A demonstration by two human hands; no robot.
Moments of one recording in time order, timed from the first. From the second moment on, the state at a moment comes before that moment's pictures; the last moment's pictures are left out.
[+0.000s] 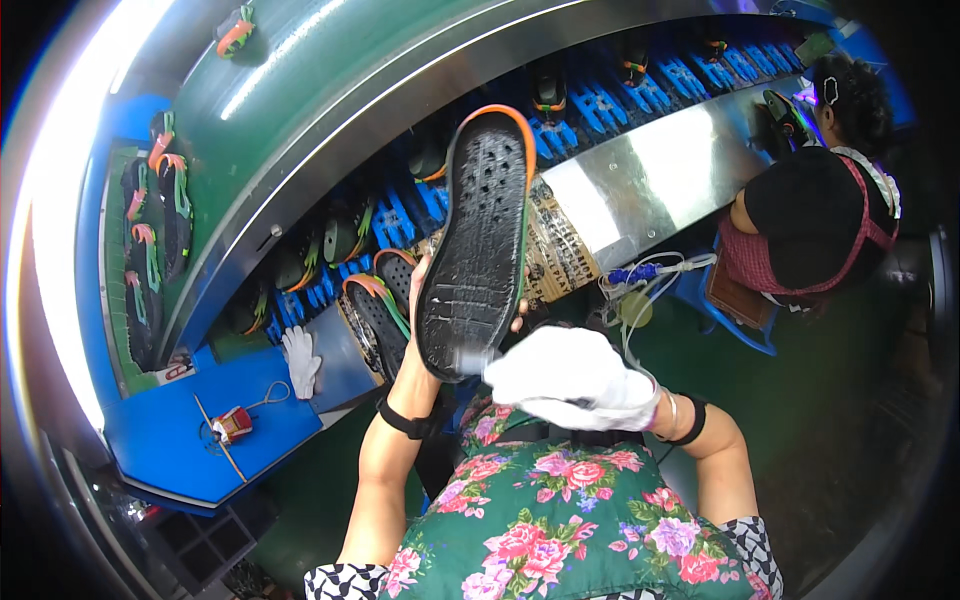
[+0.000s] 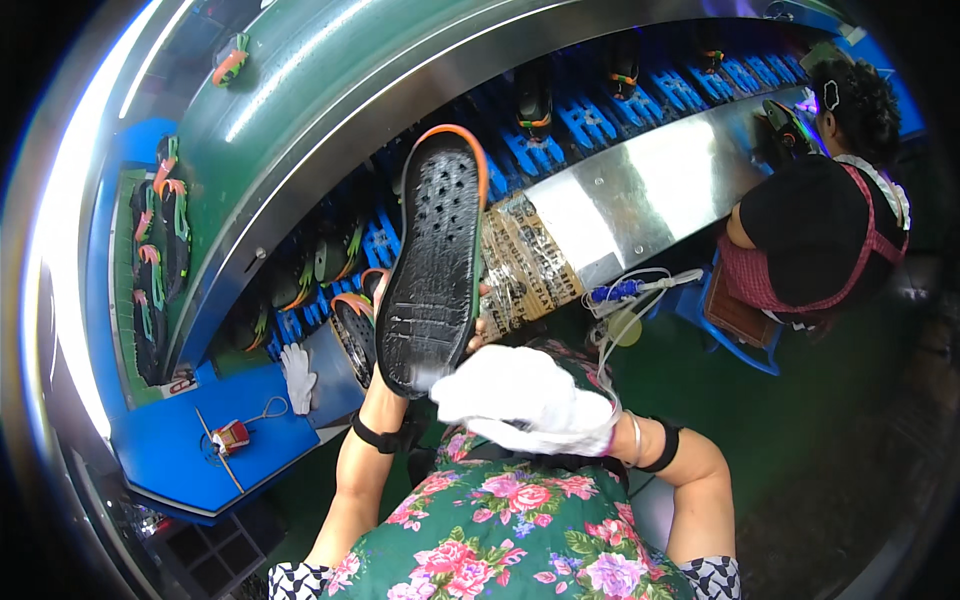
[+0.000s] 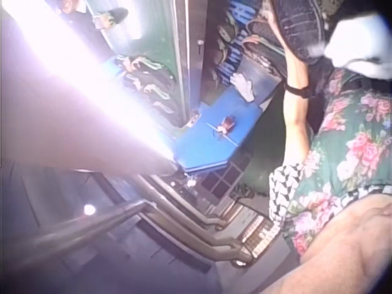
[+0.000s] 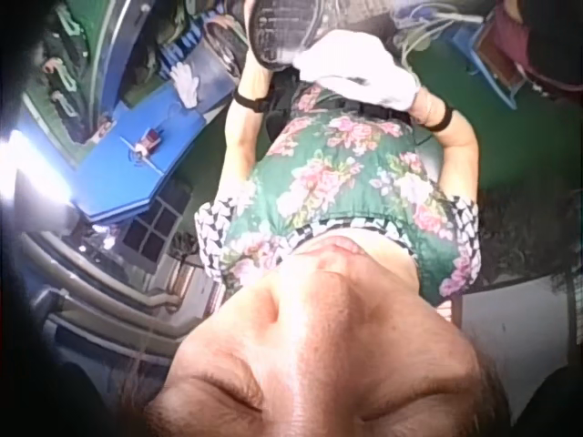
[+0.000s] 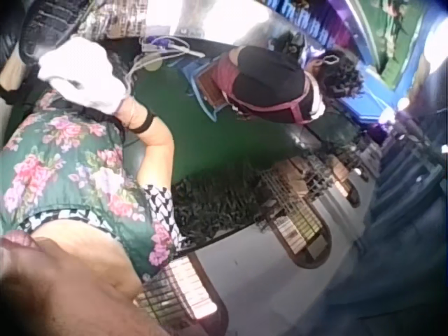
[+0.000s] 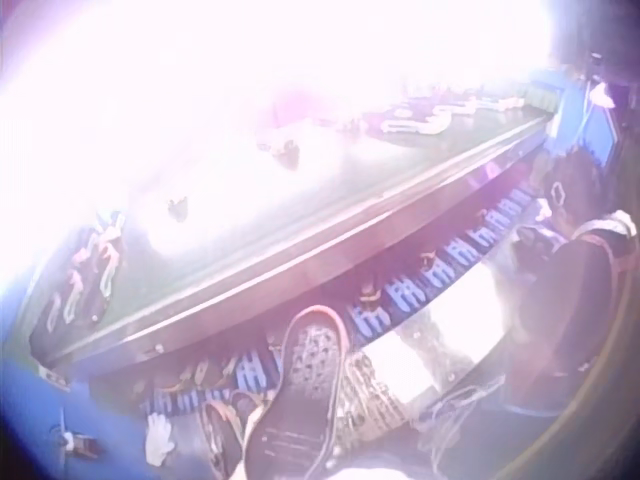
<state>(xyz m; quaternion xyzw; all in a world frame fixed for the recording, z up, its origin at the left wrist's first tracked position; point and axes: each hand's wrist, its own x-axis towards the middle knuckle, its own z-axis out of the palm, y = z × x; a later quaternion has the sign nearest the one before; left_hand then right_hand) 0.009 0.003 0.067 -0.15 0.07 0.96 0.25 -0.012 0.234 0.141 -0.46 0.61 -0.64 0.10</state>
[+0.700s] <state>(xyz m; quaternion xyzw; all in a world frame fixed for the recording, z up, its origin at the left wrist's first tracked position) 0.067 -0.024 0.091 0.08 -0.01 0.99 0.10 -0.017 0.301 0.058 0.11 0.24 -0.95 0.16</state>
